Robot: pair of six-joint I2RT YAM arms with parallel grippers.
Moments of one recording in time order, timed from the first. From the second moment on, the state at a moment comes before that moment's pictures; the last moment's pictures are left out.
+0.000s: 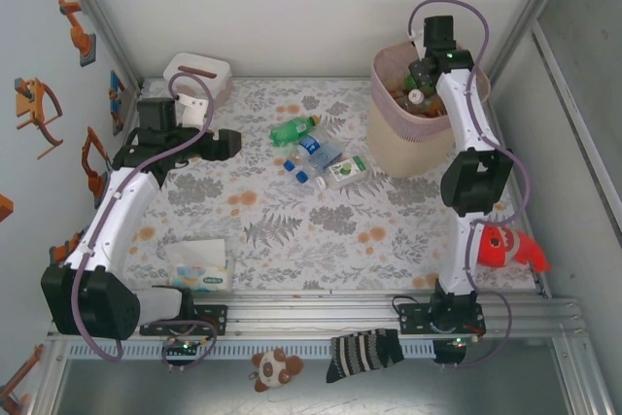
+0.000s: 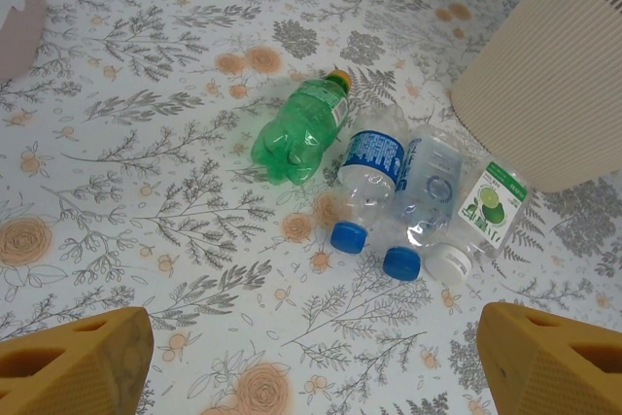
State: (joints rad) left arm -0.16 1.26 1.15 -0.58 0.42 -0.02; right arm 0.11 2.17 2.27 -0.84 0.33 -0.44
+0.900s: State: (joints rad) left arm -0.16 1.27 1.15 -0.58 0.43 -0.02; right arm 0.10 2.02 2.25 -0.92 0.25 -0.24
